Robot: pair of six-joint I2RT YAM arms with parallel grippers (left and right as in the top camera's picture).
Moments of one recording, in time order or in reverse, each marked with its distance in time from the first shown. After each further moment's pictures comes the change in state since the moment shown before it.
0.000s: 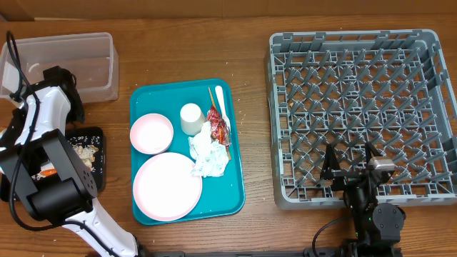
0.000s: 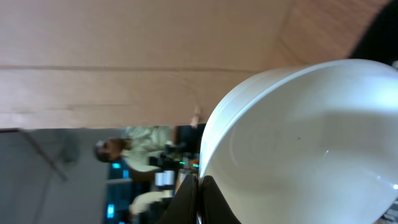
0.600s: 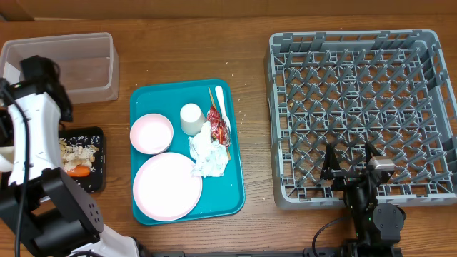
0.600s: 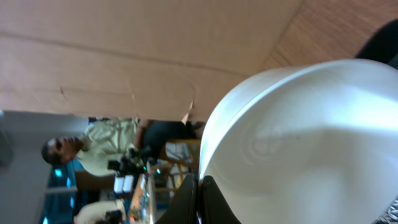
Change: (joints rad) left arm -0.019 -0.244 -0.012 -0.035 0.140 0.036; right arm 0.000 0.000 0.000 0.000 0.000 0.000
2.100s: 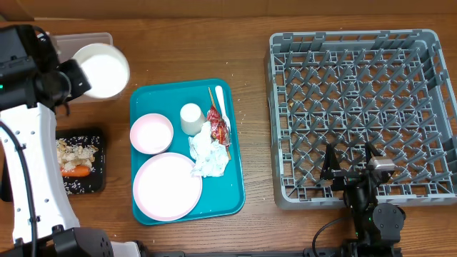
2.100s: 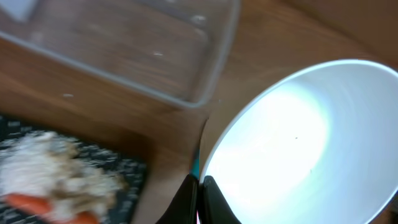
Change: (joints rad) left arm -0.076 -0.201 0.195 0.048 1.316 -0.115; right arm 0.000 0.000 0.000 0.000 0.000 0.000
